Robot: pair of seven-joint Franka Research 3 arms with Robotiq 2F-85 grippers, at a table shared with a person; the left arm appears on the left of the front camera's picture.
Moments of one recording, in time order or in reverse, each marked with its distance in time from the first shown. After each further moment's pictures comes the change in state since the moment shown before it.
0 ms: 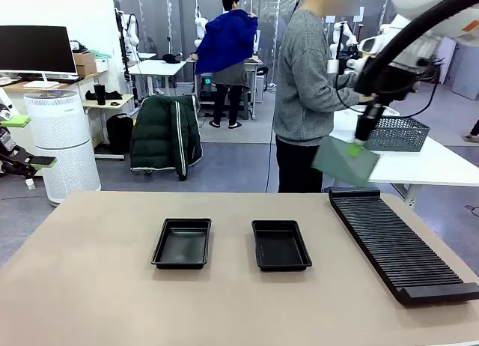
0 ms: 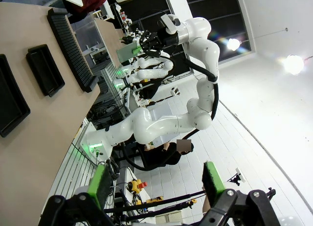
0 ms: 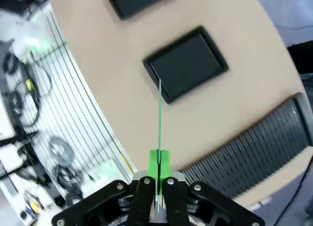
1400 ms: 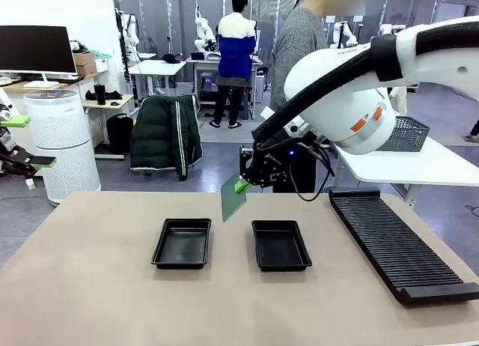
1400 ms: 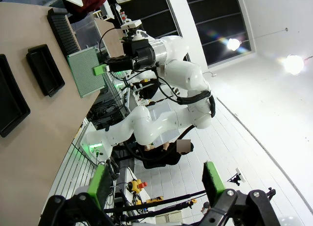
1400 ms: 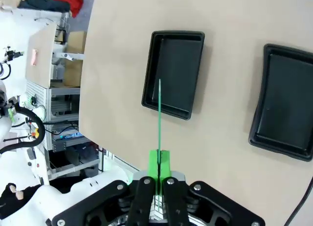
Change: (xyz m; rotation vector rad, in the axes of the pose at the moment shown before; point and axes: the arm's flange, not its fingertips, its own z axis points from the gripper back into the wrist) left arm 0.000 0.000 0.000 0.000 0.000 0.000; right arm 0.091 0.078 -0.165 0.248 -0.324 -0.878
